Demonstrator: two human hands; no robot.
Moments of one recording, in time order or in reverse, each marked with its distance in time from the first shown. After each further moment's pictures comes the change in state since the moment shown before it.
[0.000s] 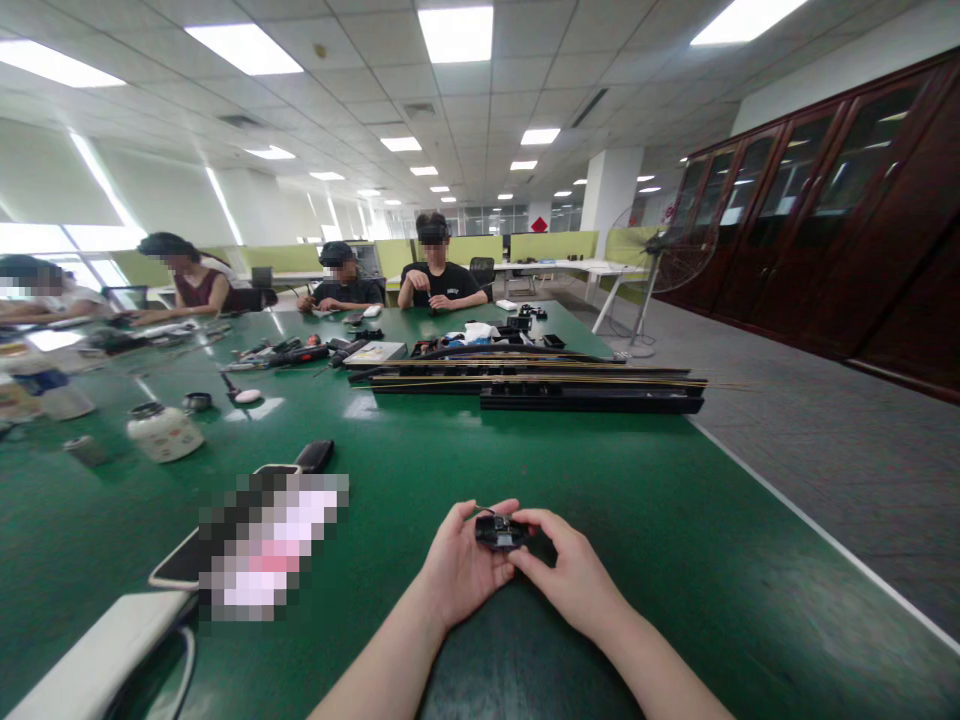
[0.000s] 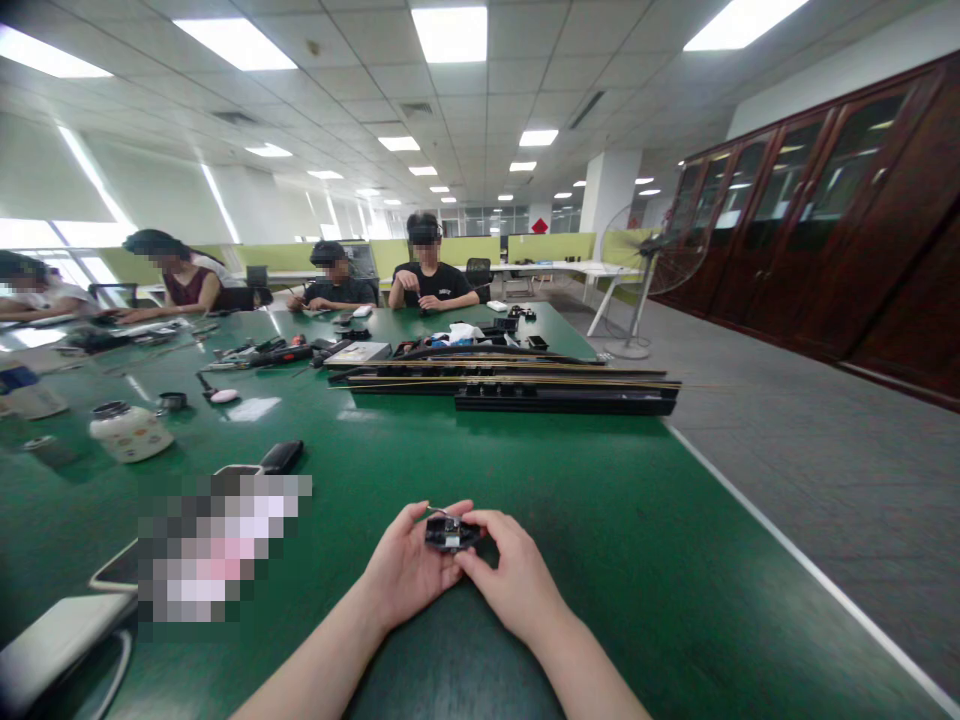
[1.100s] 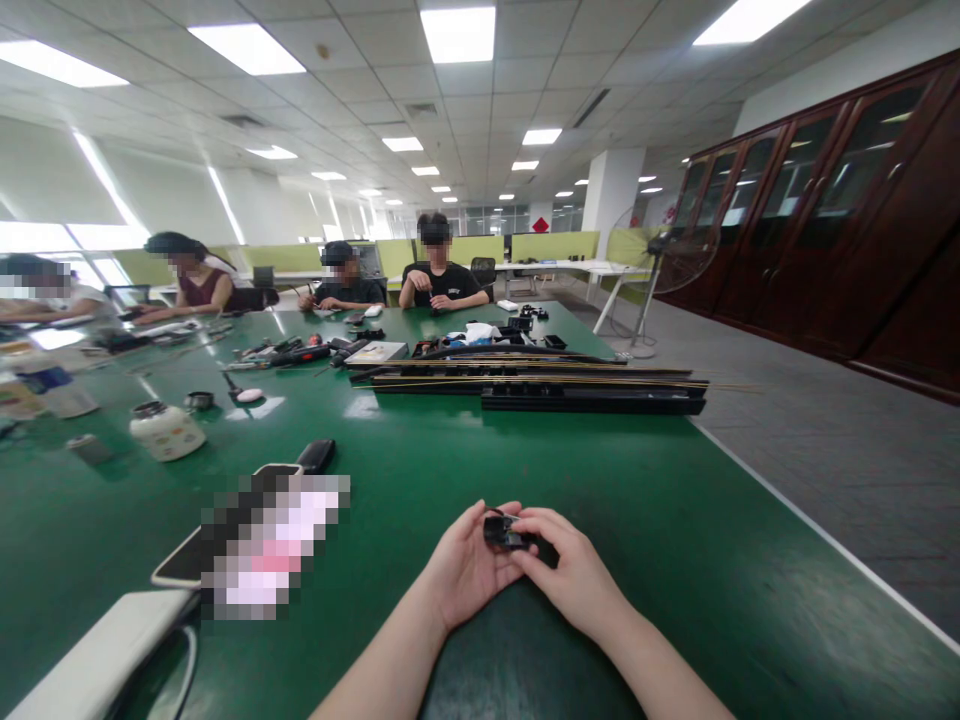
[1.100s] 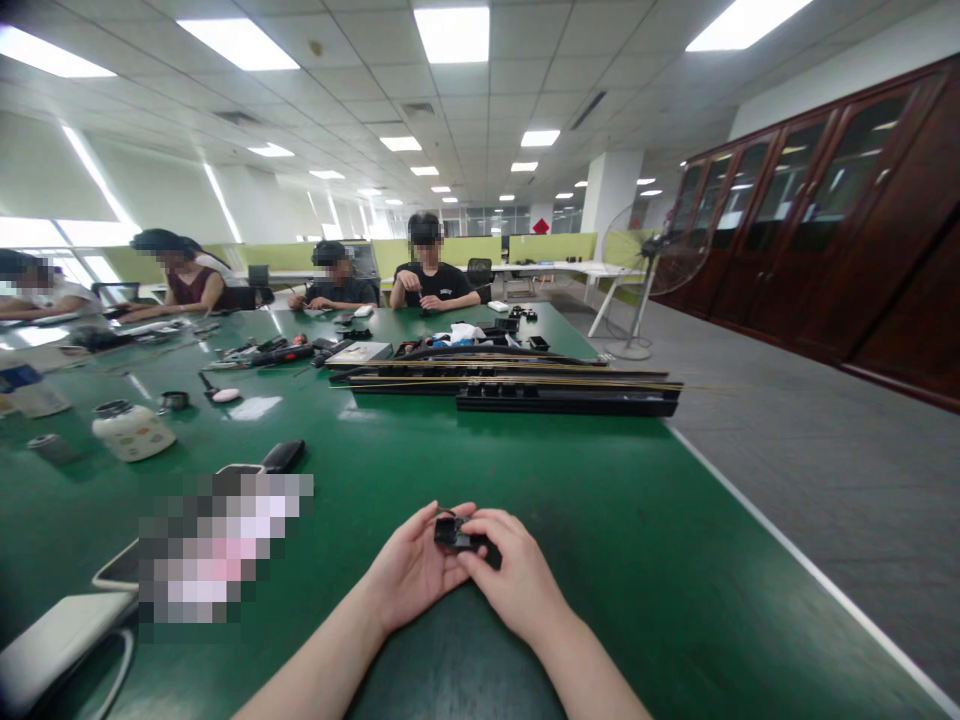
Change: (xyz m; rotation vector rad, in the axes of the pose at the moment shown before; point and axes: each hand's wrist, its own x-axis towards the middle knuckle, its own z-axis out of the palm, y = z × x) left_hand 0.001 -0.003 -0.001 0.017 -0.036 -0.008; right_hand 0.001 0.005 0.001 -0.002 -0.004 -0.065
